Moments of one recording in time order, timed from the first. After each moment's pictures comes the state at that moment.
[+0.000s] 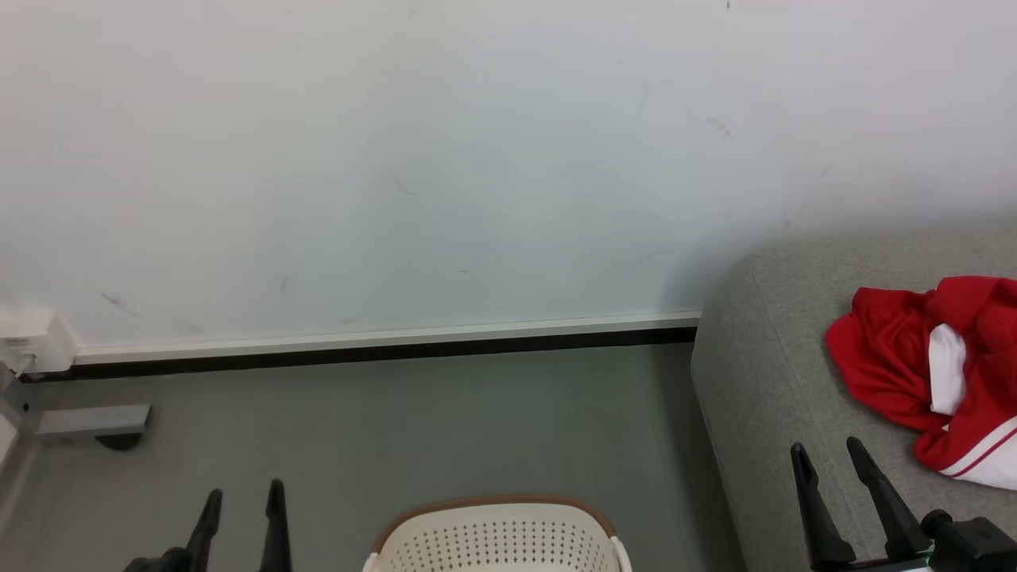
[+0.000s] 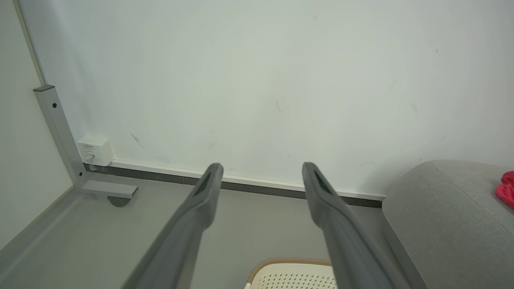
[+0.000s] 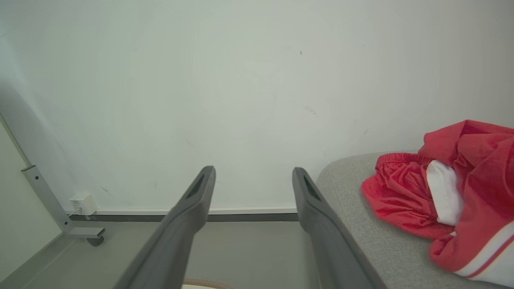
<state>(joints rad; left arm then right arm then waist) 0.02 0.05 0.08 0.26 -0.18 -0.05 -0.26 -0.04 -0.16 0.18 0.22 0.42 0.13 -0.26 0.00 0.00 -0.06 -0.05</state>
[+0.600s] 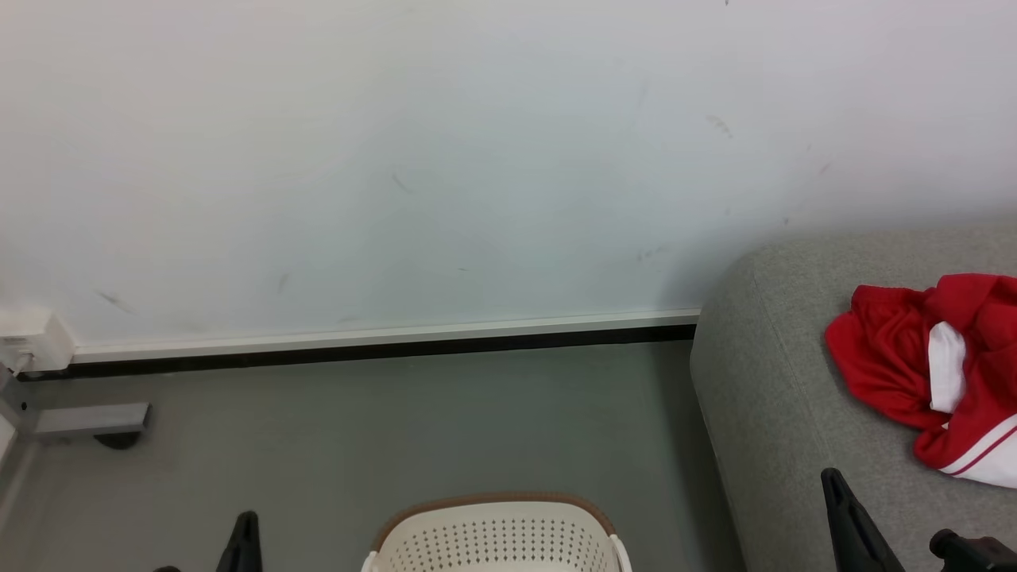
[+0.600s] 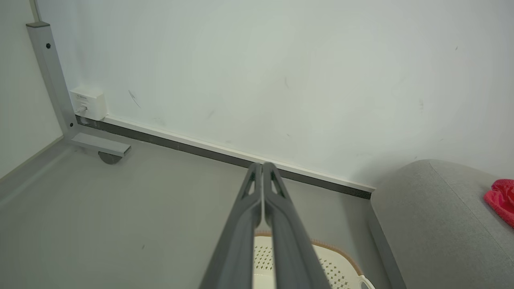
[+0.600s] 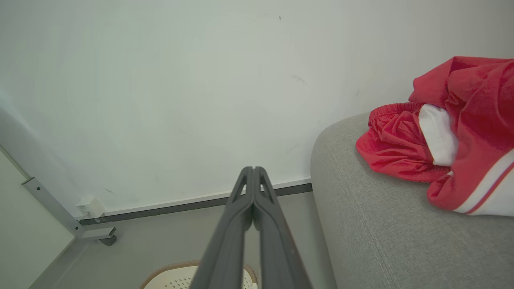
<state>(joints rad) 0.03 0.04 0.09 0.31 -0.29 -0.06 -0.22 0.00 -0.15 0.17 0.26 0.52 0.13 -0.23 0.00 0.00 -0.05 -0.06</state>
